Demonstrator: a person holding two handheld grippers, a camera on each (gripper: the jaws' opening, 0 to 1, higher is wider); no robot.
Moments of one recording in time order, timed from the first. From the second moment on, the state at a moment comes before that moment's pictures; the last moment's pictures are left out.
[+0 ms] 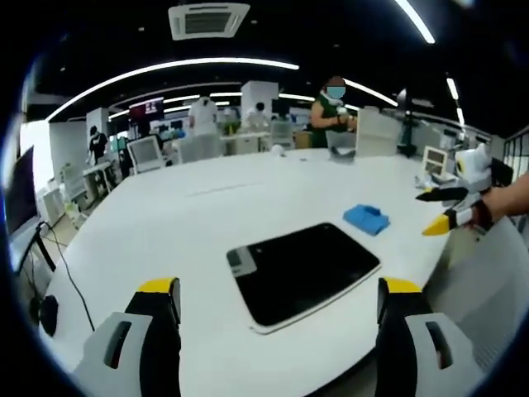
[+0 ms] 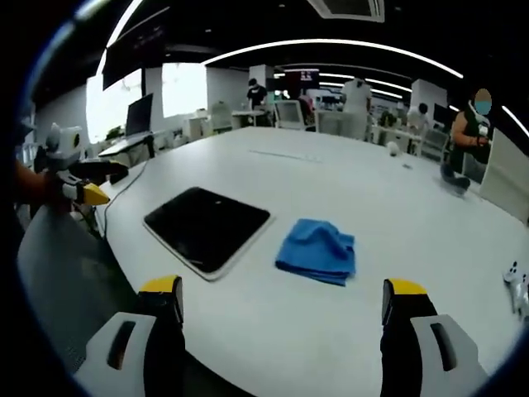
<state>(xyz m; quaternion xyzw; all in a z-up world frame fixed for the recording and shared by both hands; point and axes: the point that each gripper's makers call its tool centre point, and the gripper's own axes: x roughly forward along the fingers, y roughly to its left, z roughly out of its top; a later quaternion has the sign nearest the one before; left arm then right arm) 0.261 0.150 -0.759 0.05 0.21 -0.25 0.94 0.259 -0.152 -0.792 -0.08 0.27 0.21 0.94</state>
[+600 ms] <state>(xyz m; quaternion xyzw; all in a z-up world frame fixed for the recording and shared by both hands) 0.260 0.149 -0.761 0.06 0.22 -0.25 0.94 0.260 -0.156 -0.791 -0.08 0.27 0.20 0.94</state>
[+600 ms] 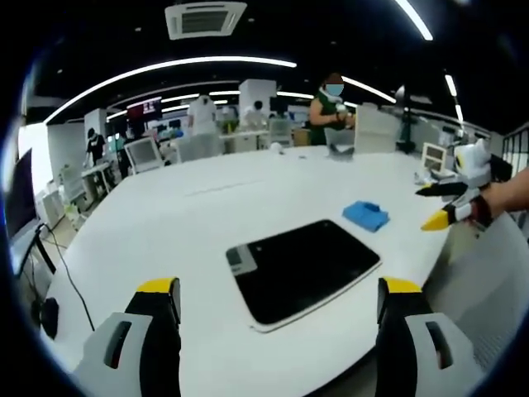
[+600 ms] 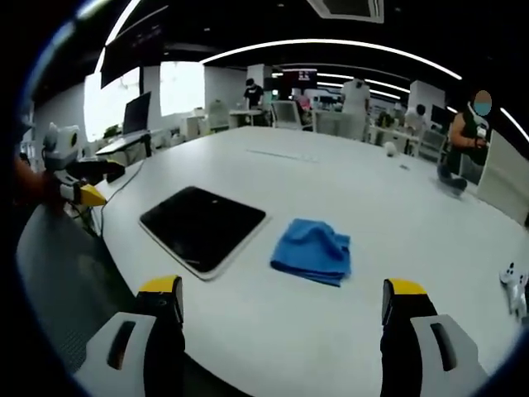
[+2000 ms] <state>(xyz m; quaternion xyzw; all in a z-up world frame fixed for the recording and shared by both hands) 0.260 0.151 -0.766 0.08 0.22 -0.25 0.94 0.335 -0.155 -0.671 -0.23 0.31 0.31 0.87</state>
